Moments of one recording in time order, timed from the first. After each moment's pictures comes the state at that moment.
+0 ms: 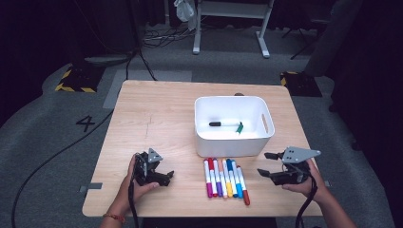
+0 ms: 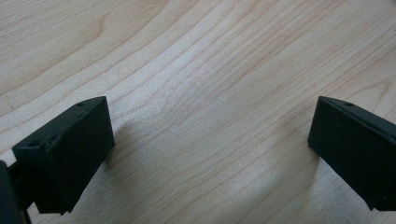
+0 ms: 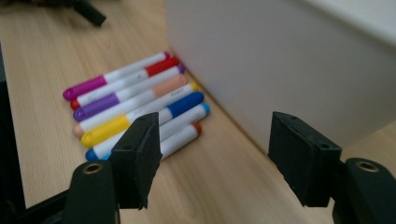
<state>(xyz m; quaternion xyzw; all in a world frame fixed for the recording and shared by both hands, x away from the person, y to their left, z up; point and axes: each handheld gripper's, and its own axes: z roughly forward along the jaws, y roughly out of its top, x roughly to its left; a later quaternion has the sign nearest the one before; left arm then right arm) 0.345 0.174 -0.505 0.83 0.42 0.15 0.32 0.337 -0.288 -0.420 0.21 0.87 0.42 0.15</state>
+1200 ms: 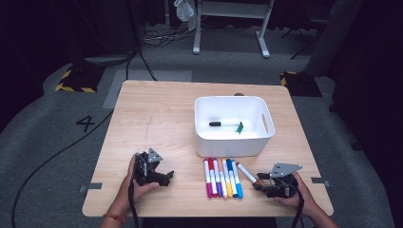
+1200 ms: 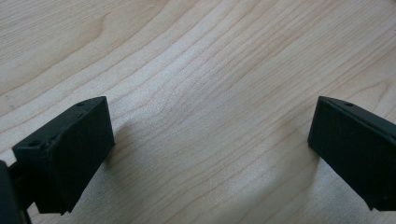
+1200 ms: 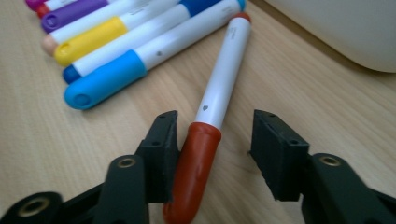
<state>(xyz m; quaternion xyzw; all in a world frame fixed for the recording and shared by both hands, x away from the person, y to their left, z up) 0.345 0.174 -0.505 0.83 0.43 0.15 0.32 0.327 -0.287 -0.493 0.26 0.89 0.36 0.10</state>
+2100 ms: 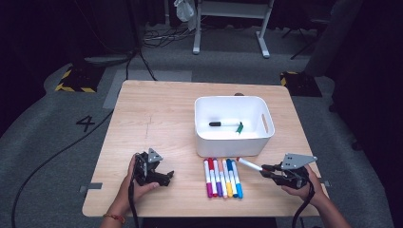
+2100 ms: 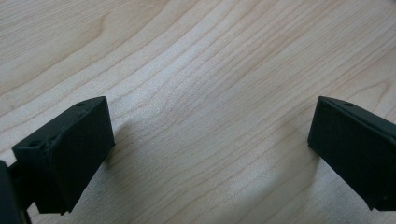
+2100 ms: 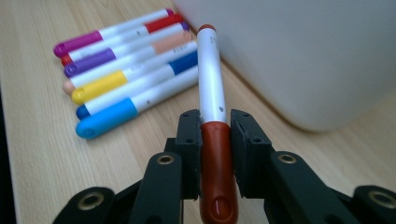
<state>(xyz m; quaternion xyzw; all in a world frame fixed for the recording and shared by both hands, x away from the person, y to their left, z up) 0.345 0.174 -0.505 0.83 0.43 0.15 0.32 0.338 -0.301 -0.446 0.21 0.88 0.40 0.13</state>
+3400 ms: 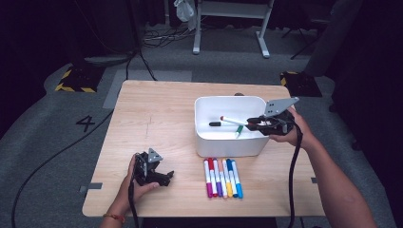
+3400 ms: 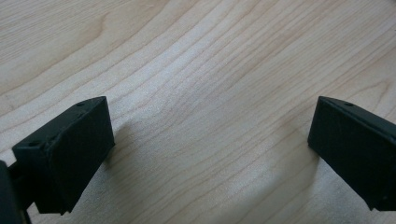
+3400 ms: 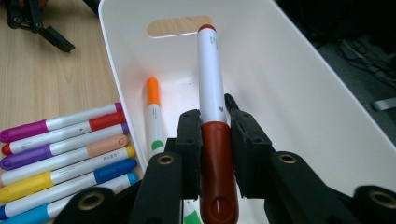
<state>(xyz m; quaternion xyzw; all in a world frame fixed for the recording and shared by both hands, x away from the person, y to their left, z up) 0.345 0.174 -0.505 0.83 0.43 0.15 0.32 0.448 -0.239 -0.339 0.10 0.91 0.37 0.15</state>
